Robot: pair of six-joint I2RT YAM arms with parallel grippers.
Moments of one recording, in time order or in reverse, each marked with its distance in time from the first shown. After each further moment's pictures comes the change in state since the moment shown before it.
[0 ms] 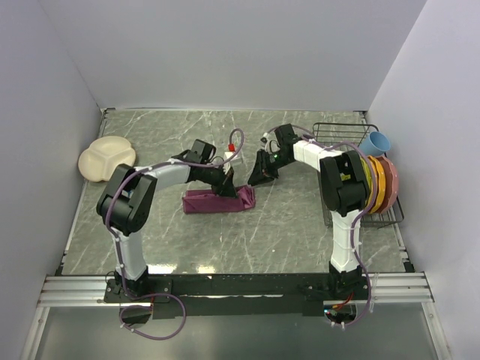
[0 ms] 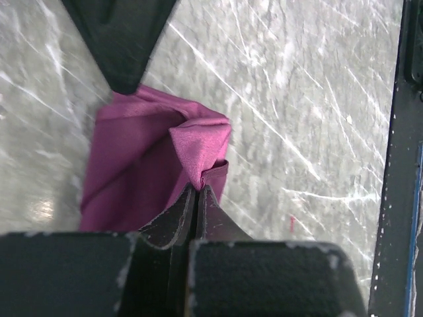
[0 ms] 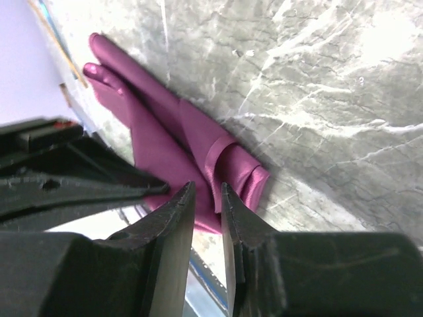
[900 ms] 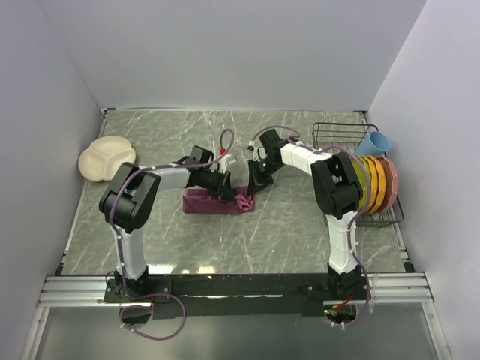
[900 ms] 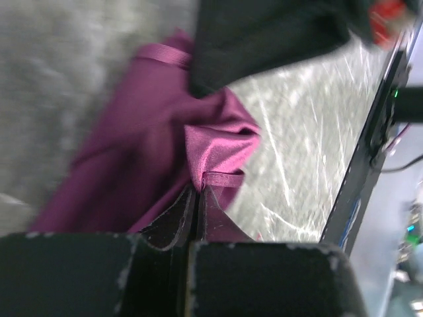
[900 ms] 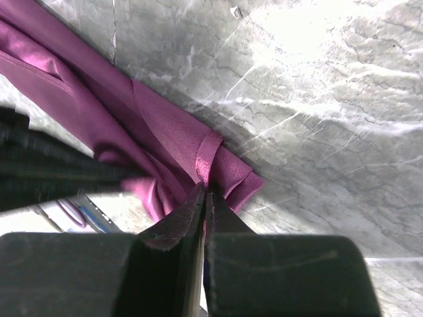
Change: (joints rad) left arm 0.004 0.006 -0.106 0.119 -0.082 -0.439; right arm 0.112 0.000 0.018 -0.113 0.211 -0.175
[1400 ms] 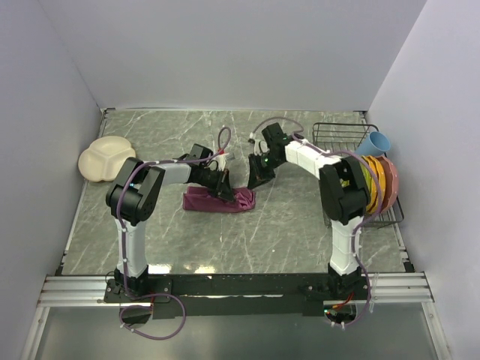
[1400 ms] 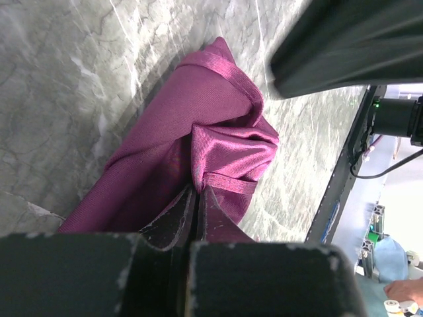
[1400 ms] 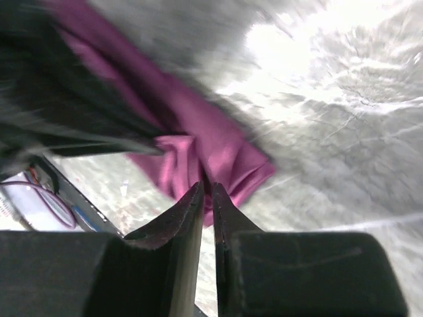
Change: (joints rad) left arm 0.037 0.111 0.089 -0.057 0.053 -0.061; right arm 0.001 -0.077 -0.004 -0.008 0.029 -0.036
